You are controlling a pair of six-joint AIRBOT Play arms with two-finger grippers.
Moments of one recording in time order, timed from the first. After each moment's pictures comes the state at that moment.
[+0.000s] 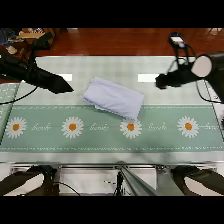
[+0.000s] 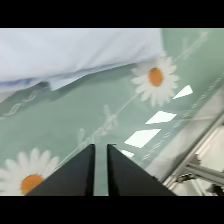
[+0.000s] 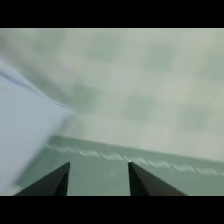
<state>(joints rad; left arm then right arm) -0.03 -1.21 1.30 0.93 -1.47 -1.09 0.18 -1.22 1.22 -1.61 1.18 1.65</state>
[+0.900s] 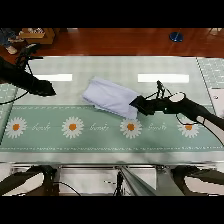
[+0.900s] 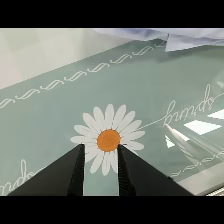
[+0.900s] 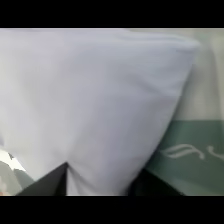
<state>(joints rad) 0.02 -1.21 1.29 1.25 -1.48 -1.24 0.21 -1.44 0.75 -0.48 0.66 1.32</state>
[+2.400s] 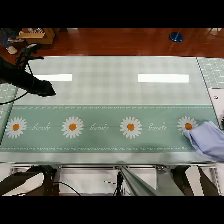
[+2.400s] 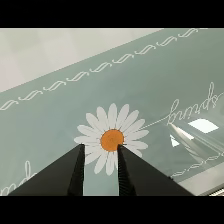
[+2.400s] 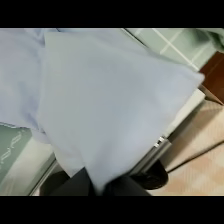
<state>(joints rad) 0.02 -1.21 1.29 1.25 -1.47 -1.21 -0.98 -0.77 1.08 -1.74 1.78 1.56</state>
